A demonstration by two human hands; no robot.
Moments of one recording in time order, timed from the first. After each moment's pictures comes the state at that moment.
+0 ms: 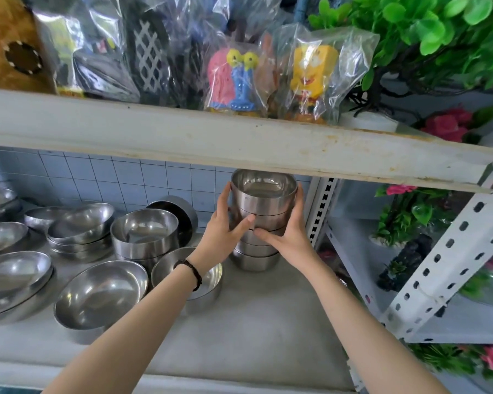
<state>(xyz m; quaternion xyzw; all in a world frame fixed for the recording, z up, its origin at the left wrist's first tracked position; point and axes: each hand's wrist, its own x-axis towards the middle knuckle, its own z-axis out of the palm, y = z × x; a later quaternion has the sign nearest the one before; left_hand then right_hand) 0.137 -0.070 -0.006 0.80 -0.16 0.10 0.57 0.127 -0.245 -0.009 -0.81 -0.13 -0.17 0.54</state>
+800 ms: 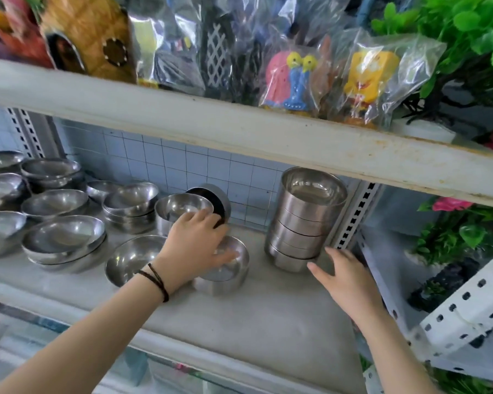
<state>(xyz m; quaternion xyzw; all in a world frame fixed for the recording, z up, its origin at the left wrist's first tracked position) 0.057 0.016 0.013 0.97 -0.15 0.17 -0.05 0.053 -0.277 -0.006 -0.98 0.01 -0.06 0.19</state>
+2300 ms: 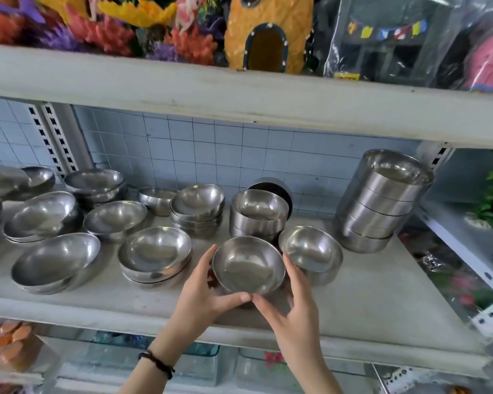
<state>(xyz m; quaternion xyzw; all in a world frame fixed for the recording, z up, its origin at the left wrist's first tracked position) 0.003 0.192 -0.079 0.78 -0.09 0.03 0.62 -0.035 0.017 -0.084 -0.78 -0.06 -0.22 0.58</state>
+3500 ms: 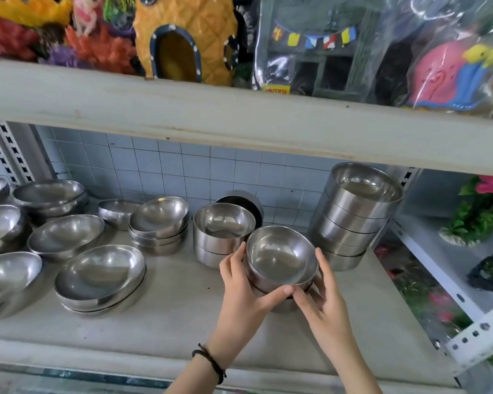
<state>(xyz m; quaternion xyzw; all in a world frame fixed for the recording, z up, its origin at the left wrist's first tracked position) 0.036 0.047 -0.066 0.75 -0.09 0.11 0.65 0.011 -0.109 -0.072 -0.75 -0.06 -0.16 0.64</state>
